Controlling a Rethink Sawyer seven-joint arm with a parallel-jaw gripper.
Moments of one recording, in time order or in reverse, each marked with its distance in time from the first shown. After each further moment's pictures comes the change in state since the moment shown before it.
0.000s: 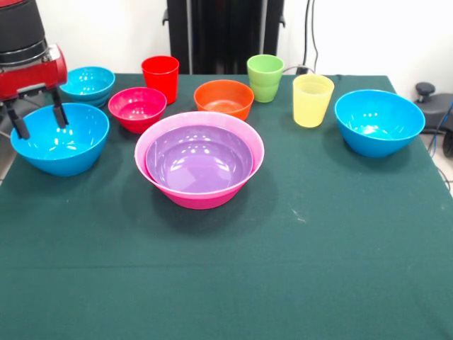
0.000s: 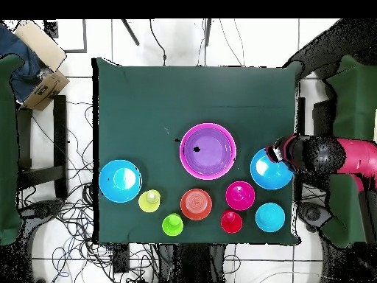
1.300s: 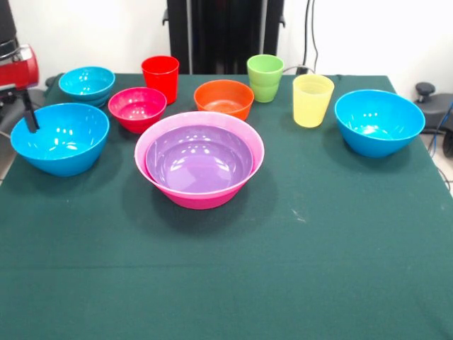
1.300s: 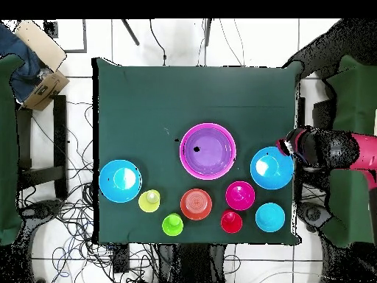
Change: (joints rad) arm 0.000 0.000 0.001 -0.076 0.002 0.000 -0.077
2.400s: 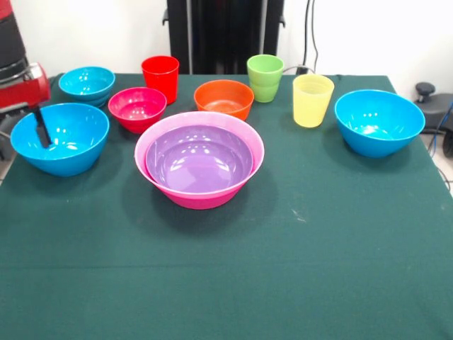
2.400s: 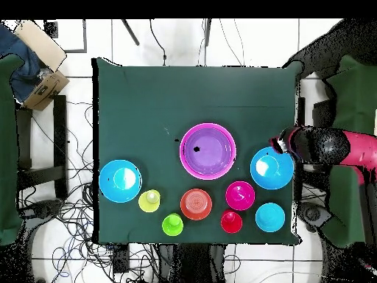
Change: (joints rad) arm 0.020 0.072 -0.010 -0.032 0.000 0.000 -0.043
